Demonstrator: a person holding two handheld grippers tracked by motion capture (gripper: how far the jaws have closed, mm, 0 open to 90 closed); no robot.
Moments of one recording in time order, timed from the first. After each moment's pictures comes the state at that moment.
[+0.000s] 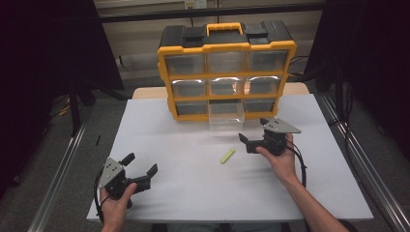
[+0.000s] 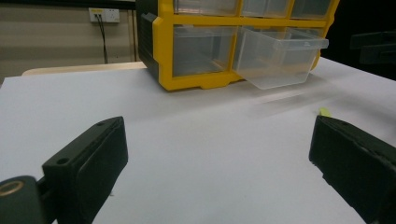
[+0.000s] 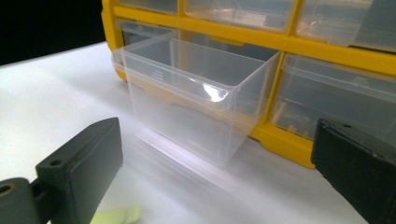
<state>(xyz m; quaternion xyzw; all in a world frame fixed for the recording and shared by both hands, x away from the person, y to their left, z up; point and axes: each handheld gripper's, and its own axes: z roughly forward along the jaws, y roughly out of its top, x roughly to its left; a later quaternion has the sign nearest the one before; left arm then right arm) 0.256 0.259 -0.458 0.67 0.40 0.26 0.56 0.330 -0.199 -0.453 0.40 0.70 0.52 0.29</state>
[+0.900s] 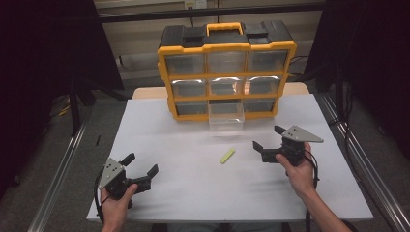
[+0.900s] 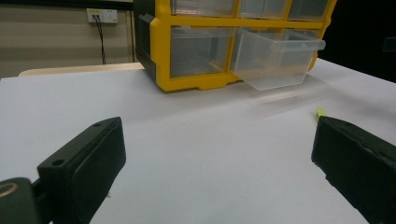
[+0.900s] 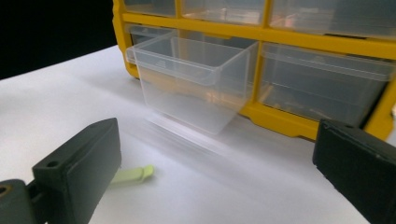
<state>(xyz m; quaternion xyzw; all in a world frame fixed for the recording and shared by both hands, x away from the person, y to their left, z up) 0.255 0.258 -0.457 0.67 0.40 0.26 0.57 0.291 -0.232 -0.444 0.41 0.69 0.52 0.28</state>
